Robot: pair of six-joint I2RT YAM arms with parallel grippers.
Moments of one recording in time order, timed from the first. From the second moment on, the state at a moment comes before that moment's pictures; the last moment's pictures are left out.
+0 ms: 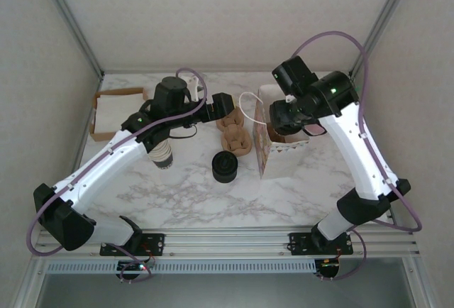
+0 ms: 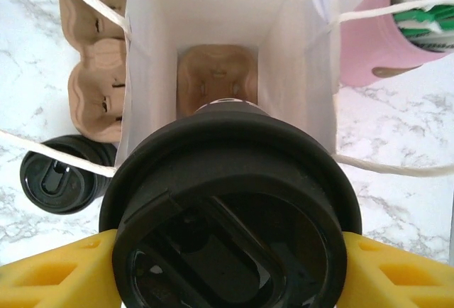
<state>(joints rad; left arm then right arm) -0.59 1.35 1.33 -0.39 0.28 -0.76 0.65 1.59 2.12 -1.69 0.27 0.40</state>
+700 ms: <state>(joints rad) -0.64 1.23 1.16 -0.31 0.32 -0.68 0.55 1.67 1.97 -1.69 0.12 0.35</state>
